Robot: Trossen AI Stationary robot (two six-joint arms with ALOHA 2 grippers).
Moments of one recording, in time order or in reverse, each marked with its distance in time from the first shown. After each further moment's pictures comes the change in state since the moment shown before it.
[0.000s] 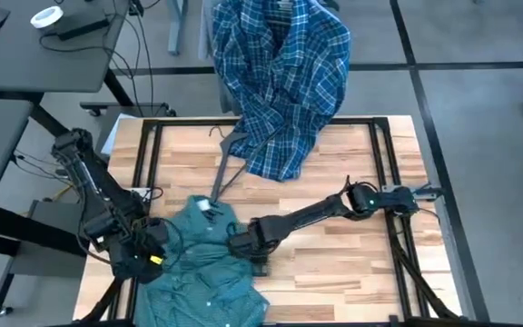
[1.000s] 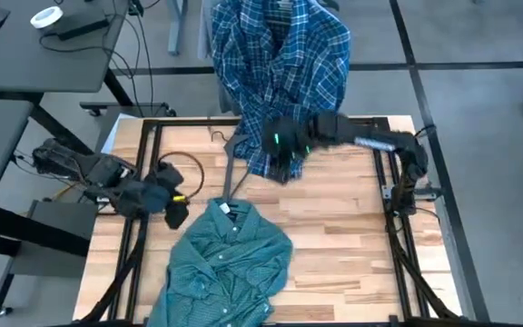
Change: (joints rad) left arm 0.646 -0.025 0.358 -0.232 -0.122 0.404; right arm -0.482 -0.546 -0.027 -0.063 0.041 -0.162
